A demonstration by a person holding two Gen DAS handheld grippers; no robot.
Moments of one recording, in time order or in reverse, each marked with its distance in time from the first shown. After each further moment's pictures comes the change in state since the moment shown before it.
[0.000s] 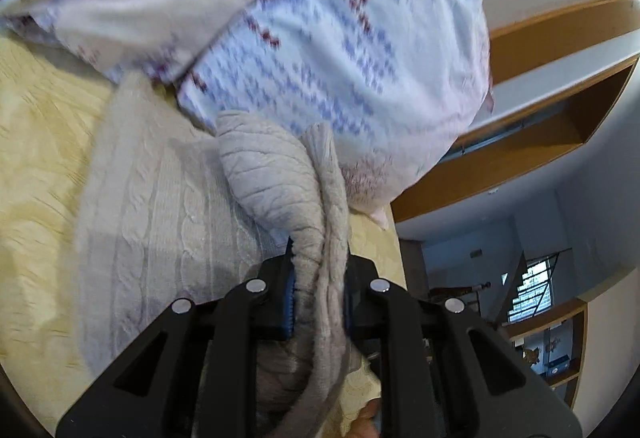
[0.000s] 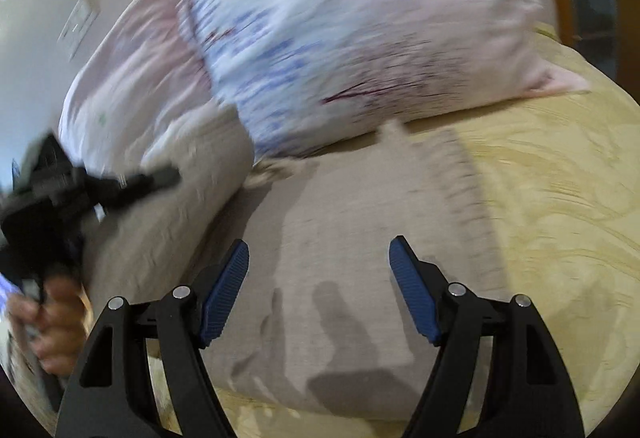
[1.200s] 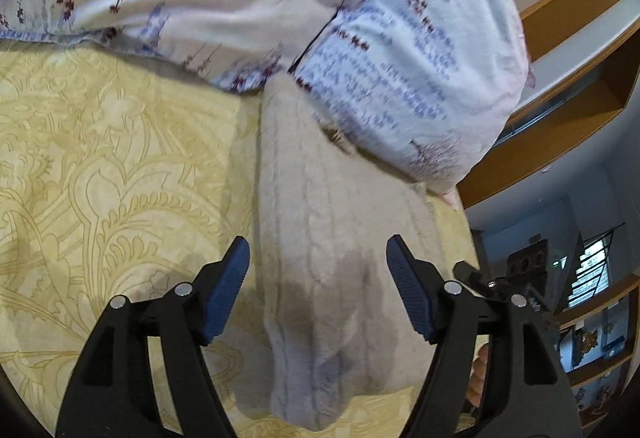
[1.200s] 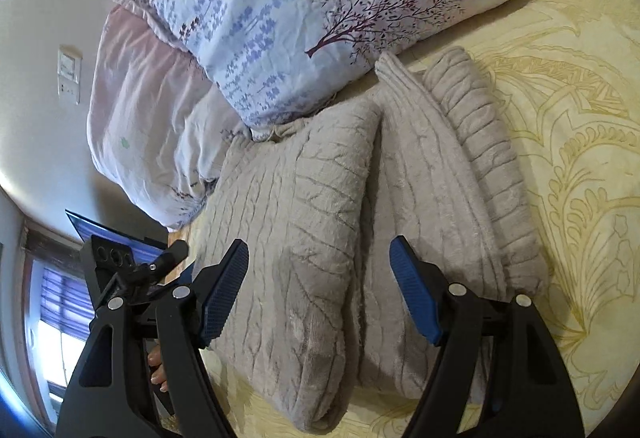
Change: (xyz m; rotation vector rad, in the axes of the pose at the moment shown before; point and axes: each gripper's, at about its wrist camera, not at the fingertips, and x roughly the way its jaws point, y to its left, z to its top) left arm -0.035 0.044 -0.015 0.114 -0.023 0.228; right arm 0.029 -0.027 0.014 0.225 0.289 0.245
